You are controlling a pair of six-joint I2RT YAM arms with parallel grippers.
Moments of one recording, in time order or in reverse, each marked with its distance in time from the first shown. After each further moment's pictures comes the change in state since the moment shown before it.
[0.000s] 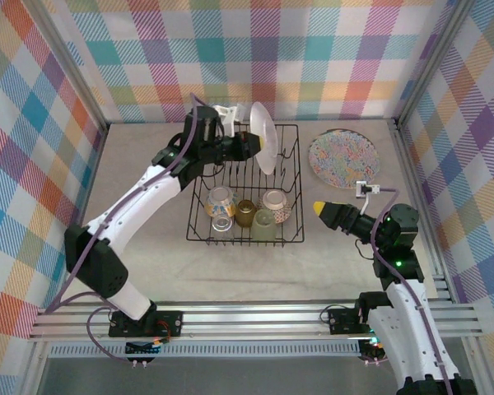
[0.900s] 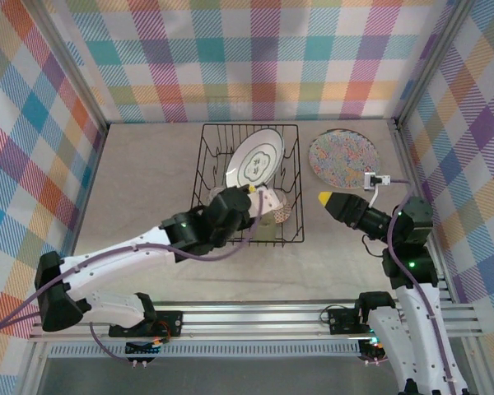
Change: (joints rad) left arm -0.553 -0.289 -0.420 0.020 -1.048 1.114; right arm 0.013 -0.003 0.220 -0.239 0.039 0.084
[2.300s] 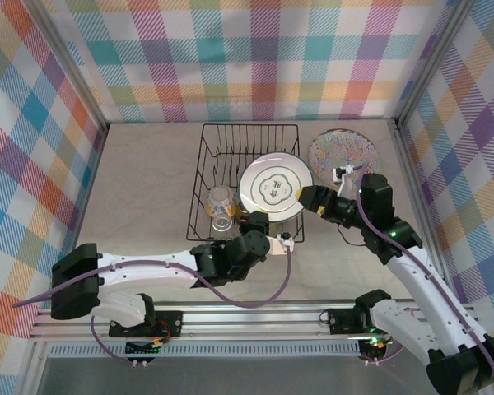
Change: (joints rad) left arm -0.180 0.094 -0.243 0.383 -0.217 0.534; right arm 0.320 0.267 0.133 -0.191 0.389 -0.090
